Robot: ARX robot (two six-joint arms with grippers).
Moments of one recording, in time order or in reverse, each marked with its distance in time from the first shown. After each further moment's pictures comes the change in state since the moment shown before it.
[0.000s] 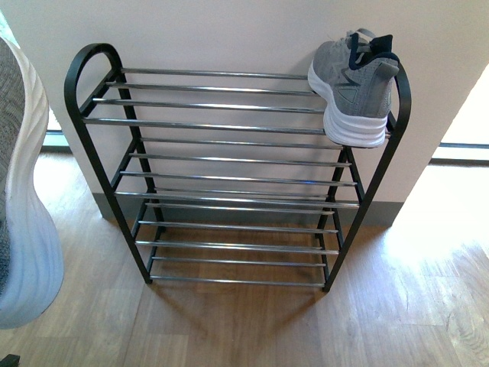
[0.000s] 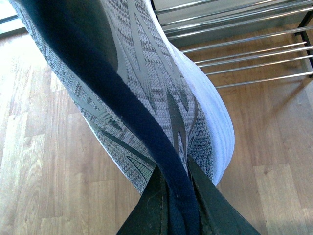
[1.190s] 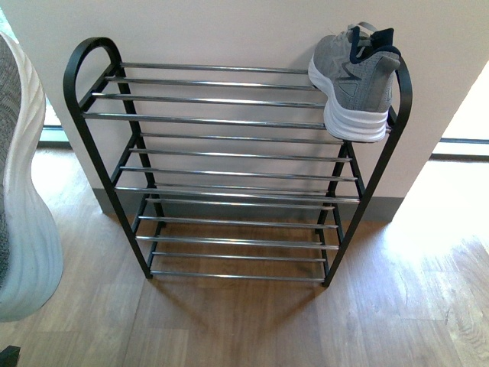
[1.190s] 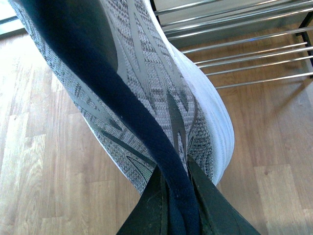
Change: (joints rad) left arm 0.000 0.000 0.000 0.000 -0.002 0.000; right arm 0.309 -0.597 -0.437 -0.181 0.285 -0.087
